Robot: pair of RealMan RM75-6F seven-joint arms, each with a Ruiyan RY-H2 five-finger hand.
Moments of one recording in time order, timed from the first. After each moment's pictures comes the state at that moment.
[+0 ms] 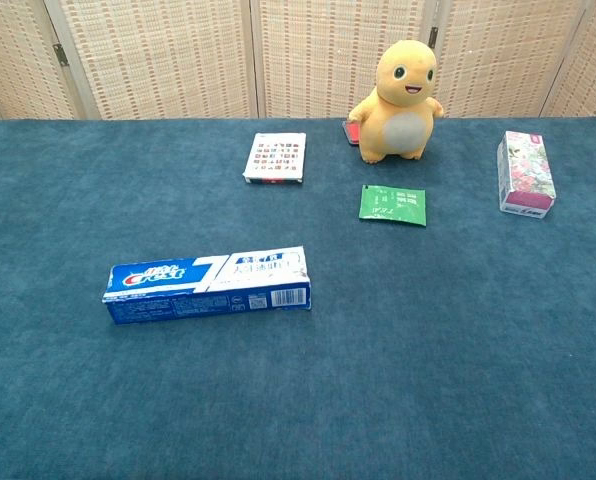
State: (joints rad) left arm -0.12 -1.20 -0.03 -1.56 1.55 1.47 0.06; right arm 0.08 -1.15 0.05 -1.61 -1.54 1.50 -0.15
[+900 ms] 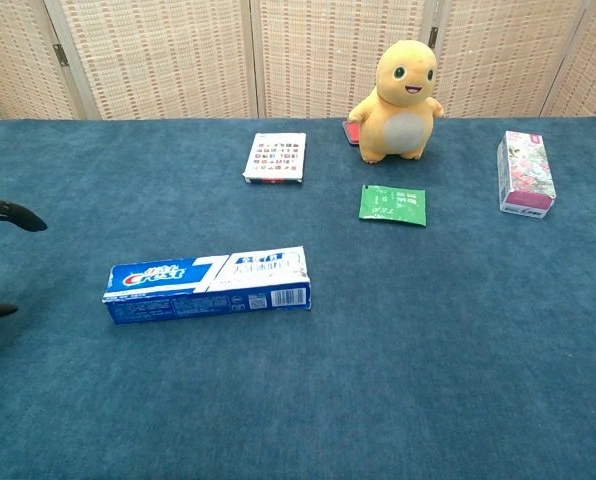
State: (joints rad) left arm -0.29 -1.42 -0.10 -1.65 1.27 1.20 0.20; right arm 0.07 -1.11 0.07 -1.59 -1.55 1.54 0.00
